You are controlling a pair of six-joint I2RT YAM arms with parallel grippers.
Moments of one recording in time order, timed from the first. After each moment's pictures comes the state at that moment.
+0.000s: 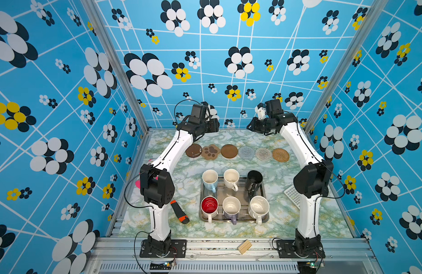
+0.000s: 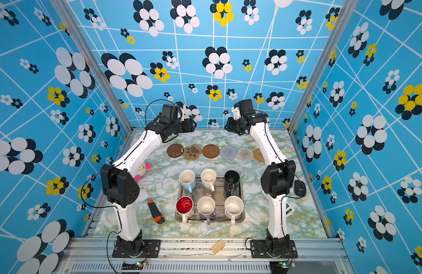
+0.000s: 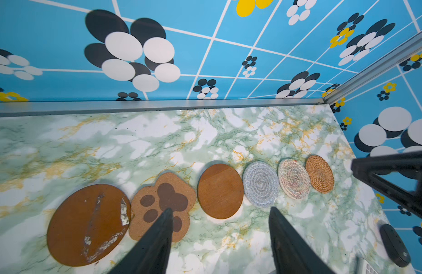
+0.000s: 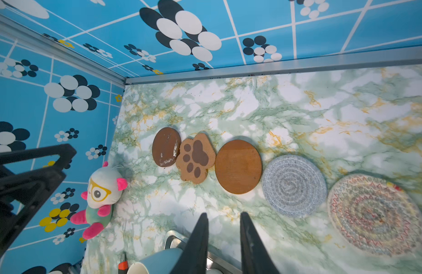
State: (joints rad) left arm -0.38 1.94 1.92 -0.57 0.11 -0.34; right arm 0.27 2.06 2.15 -0.90 -0.30 0.32
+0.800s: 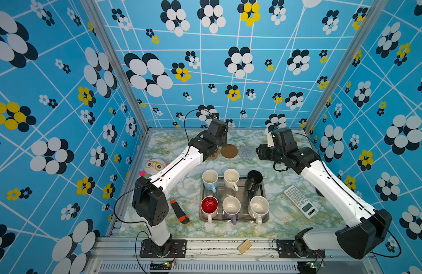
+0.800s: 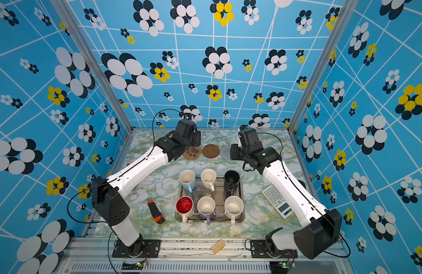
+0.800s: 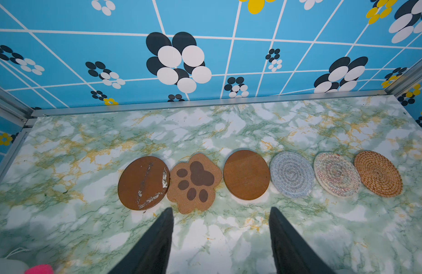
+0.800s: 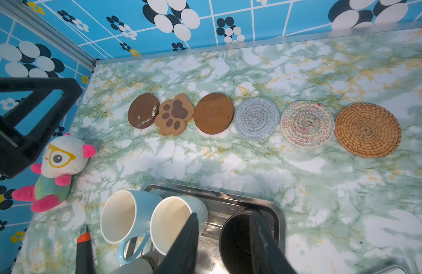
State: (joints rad) left arm -0.62 1.72 1.63 -0.49 -0.40 -0.33; right arm 0.49 1.36 1.36 -0.73 0.09 0.40
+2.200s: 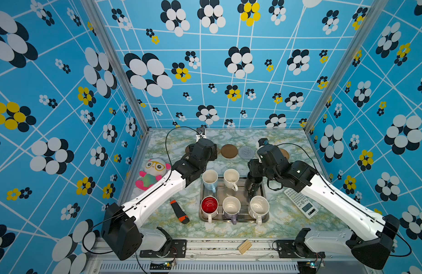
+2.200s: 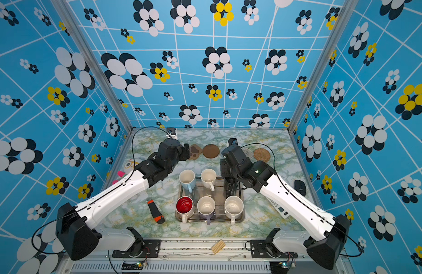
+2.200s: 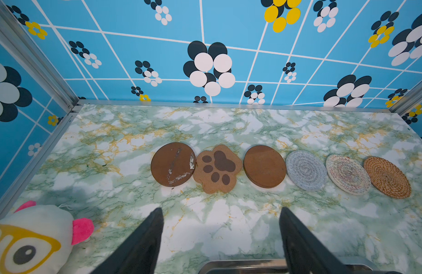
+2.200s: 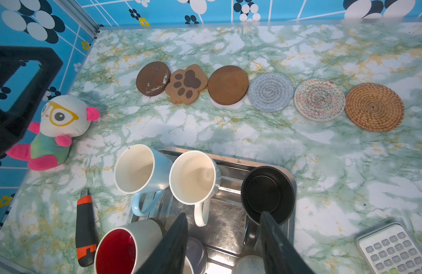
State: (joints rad) left arm -0.65 1.35 1.15 -0.26 -0.51 -0.35; right arm 0.78 1.26 1.30 -0.83 0.31 0.52
